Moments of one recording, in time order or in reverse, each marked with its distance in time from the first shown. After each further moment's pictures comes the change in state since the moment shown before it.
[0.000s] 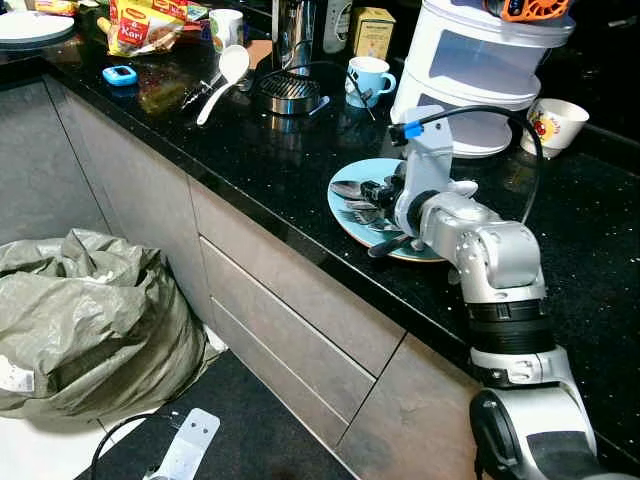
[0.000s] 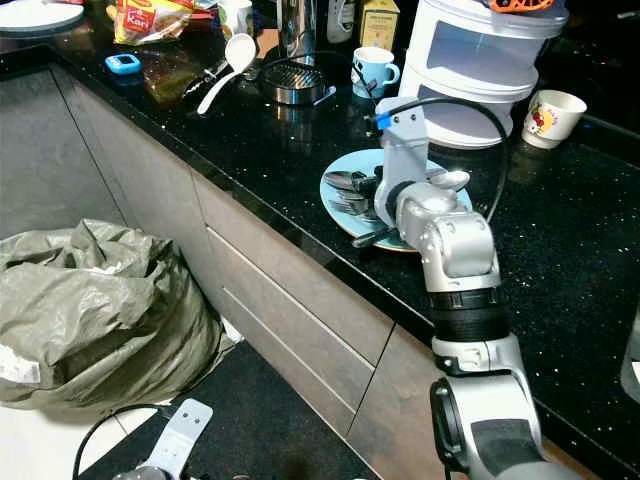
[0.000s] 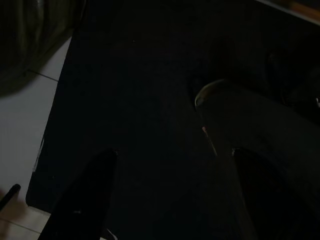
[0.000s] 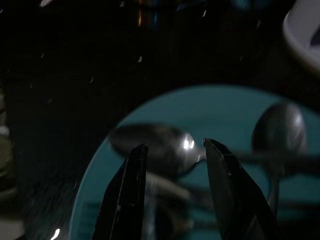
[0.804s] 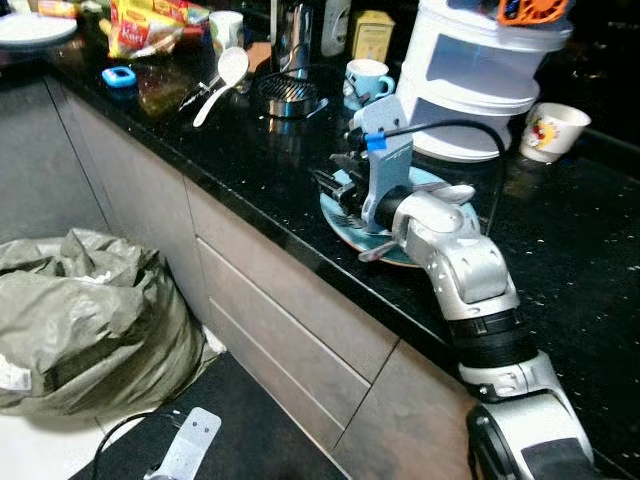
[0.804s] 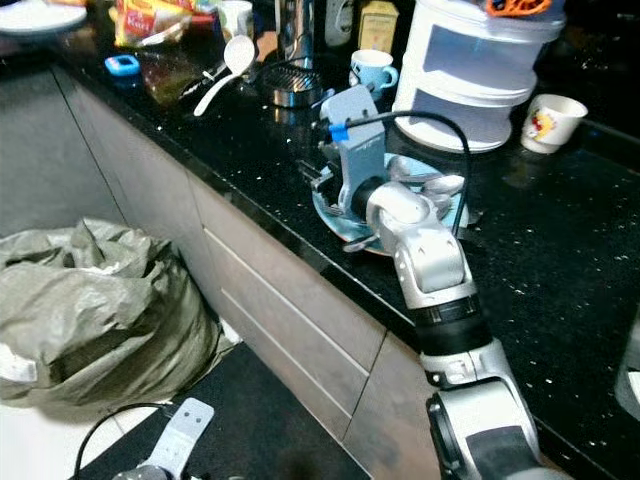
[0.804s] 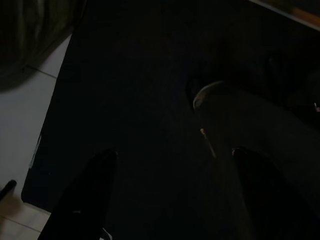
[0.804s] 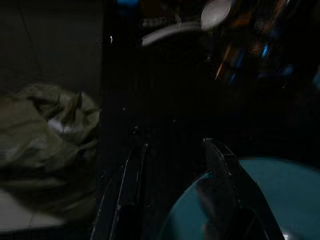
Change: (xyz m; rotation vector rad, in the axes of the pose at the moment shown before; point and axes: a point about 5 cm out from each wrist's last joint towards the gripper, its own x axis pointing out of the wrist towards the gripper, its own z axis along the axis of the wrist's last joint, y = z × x) left arm 0.000 0.001 0.001 0.000 -0.005 0.006; right arm -0.008 0.034 0.008 -0.144 -0.174 0.303
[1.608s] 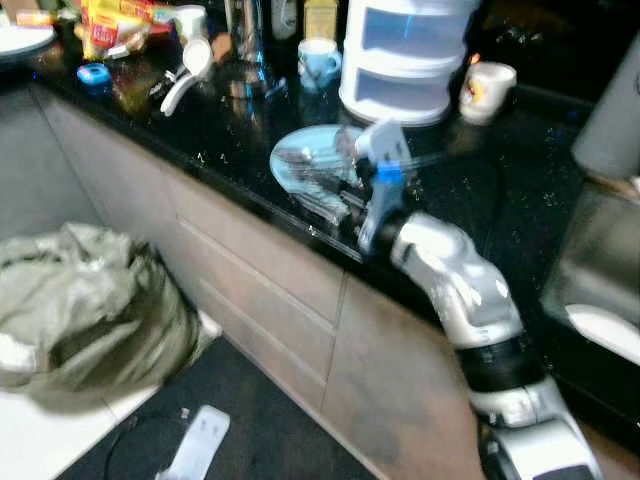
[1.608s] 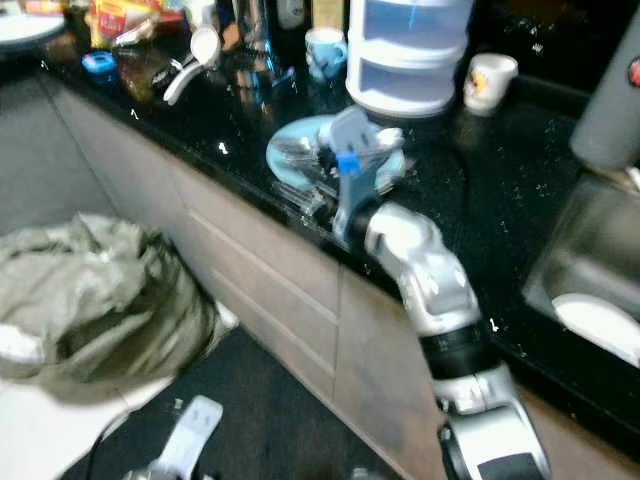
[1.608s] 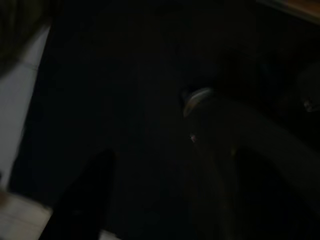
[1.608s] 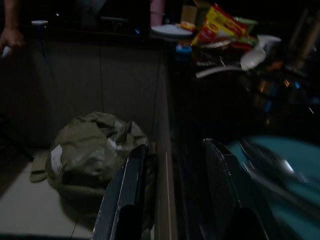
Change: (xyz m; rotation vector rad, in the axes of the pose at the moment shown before) left arm 0.000 -0.004 -0.002 -0.002 0.004 -0.020; right arm -0.008 0.025 -0.006 0.022 -0.204 0.219
